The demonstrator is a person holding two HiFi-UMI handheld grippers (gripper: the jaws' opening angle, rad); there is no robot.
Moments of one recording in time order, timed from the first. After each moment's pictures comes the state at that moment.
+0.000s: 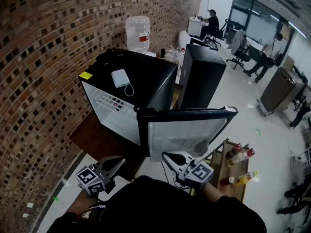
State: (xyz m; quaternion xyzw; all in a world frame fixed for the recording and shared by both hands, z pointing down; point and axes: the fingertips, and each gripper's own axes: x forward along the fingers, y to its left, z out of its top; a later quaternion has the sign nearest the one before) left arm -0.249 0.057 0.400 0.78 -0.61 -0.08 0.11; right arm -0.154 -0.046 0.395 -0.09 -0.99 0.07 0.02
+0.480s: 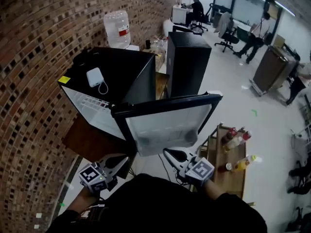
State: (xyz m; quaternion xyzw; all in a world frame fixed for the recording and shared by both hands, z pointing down) left arm -0.188 0.000 0.413 0.82 -0.55 -0.04 0.12; right arm -0.093 -0.090 0.411 -0.03 -1.00 0.08 0.00
